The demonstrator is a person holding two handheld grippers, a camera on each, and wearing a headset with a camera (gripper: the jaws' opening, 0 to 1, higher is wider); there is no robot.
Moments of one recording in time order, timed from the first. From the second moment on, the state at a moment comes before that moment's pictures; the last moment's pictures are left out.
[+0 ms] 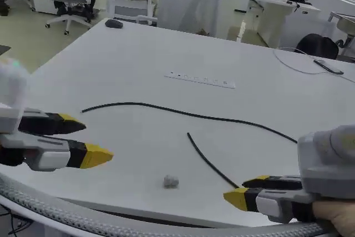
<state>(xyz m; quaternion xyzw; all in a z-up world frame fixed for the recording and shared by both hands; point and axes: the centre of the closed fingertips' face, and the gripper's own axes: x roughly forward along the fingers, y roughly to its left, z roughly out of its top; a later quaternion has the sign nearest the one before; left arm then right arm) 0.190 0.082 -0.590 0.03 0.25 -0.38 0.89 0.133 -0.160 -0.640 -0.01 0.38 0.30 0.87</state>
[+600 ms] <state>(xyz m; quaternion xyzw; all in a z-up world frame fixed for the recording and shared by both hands) 0.206 0.098 -0.614 -0.03 0.26 -0.30 0.92 0.136 -0.174 -0.661 -0.04 0.41 0.25 0.87</state>
